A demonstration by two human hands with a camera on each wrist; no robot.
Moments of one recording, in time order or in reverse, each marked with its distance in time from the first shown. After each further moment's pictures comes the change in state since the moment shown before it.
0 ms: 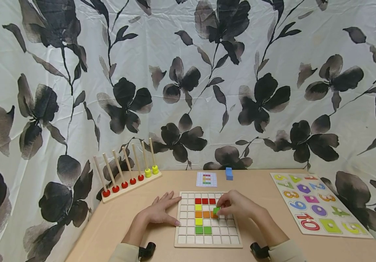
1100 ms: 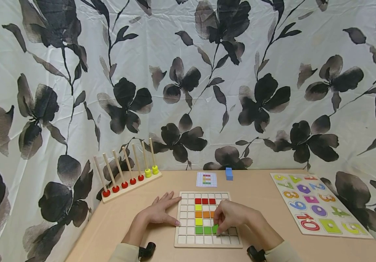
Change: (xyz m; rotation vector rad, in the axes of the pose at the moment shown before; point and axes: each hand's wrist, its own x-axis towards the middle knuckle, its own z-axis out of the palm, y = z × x) left_hand 0.000 -0.002 0.000 0.011 -0.001 0.004; right_hand 0.000 -0.016 0.023 -0.020 -0.238 -0.053
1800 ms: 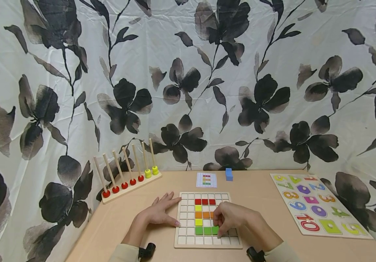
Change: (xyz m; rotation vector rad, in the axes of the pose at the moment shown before) left_hand 0.001 0.001 0.001 -0.004 0.002 0.000; right_hand 0.003 0.001 0.003 -0.013 -0.012 0.079
